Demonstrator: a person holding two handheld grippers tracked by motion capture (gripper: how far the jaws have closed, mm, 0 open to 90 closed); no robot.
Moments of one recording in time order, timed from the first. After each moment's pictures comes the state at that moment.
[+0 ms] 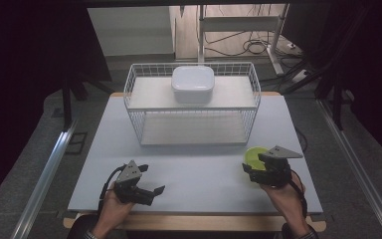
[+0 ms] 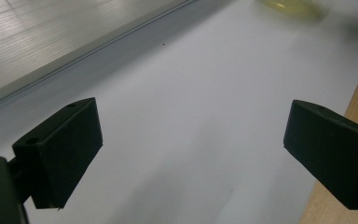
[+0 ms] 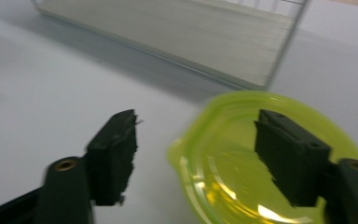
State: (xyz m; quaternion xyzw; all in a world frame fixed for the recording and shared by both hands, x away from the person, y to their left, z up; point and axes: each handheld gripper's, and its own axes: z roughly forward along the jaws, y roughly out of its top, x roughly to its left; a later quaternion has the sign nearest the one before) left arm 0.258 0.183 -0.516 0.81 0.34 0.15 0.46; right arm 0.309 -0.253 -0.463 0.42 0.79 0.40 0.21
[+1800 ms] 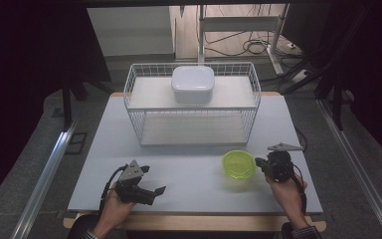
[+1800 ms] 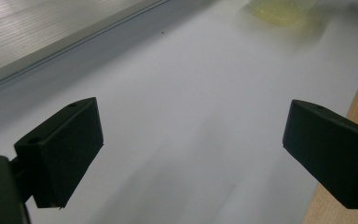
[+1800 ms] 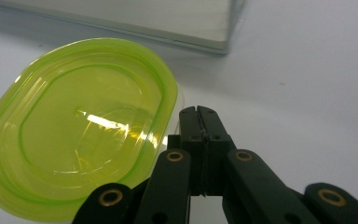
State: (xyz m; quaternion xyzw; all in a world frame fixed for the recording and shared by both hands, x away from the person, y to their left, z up) left arm 0.262 0.180 -0.522 0.81 0.35 0.13 0.45; right arm 0.335 -0.264 -0.483 0.49 0.78 0.35 0.17
